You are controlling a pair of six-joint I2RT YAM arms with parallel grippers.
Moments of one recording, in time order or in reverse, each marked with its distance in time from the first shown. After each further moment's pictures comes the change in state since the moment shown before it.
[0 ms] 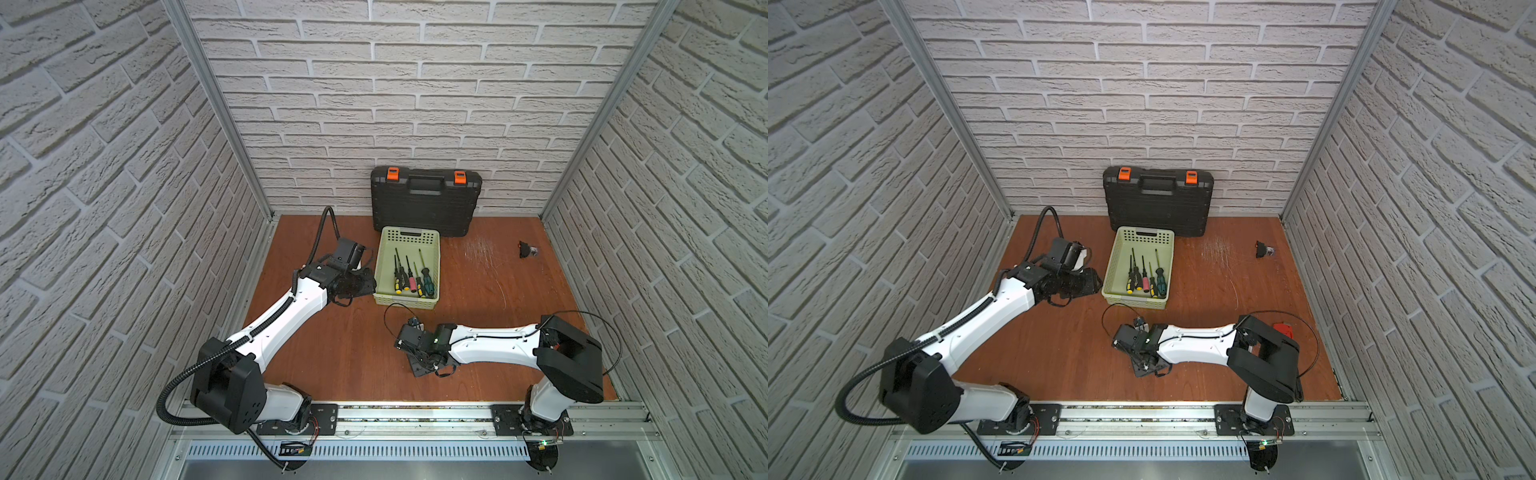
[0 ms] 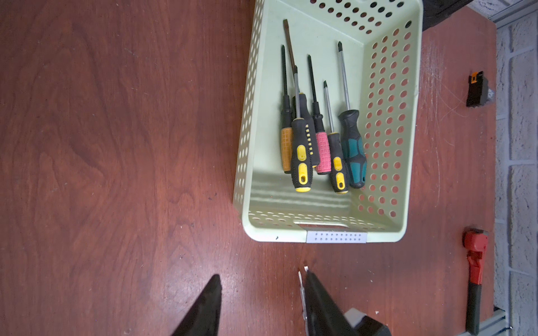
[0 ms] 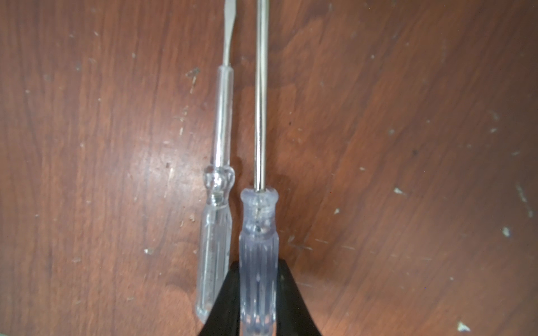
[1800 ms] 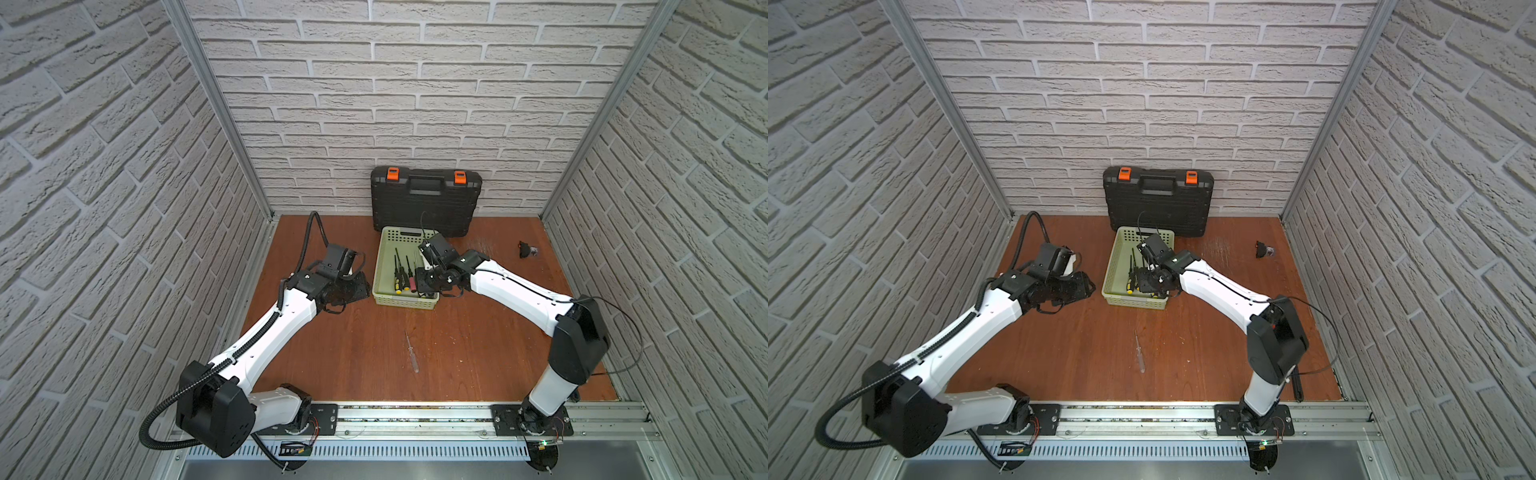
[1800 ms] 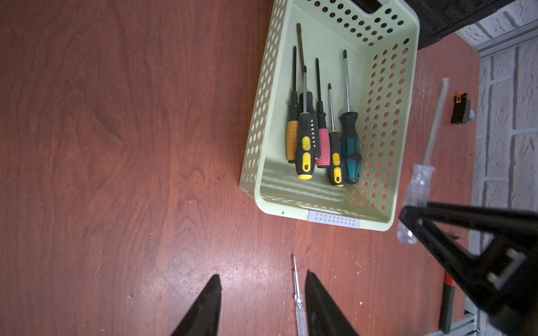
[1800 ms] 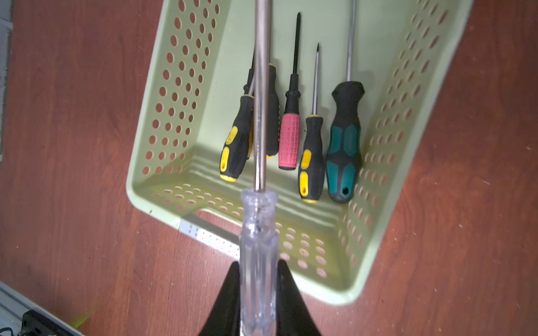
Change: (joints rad) left arm 0.010 -0.130 -0.069 -0.046 0.003 -0.088; right arm -0.484 0.091 0.514 -0.072 -0.169 -0.272
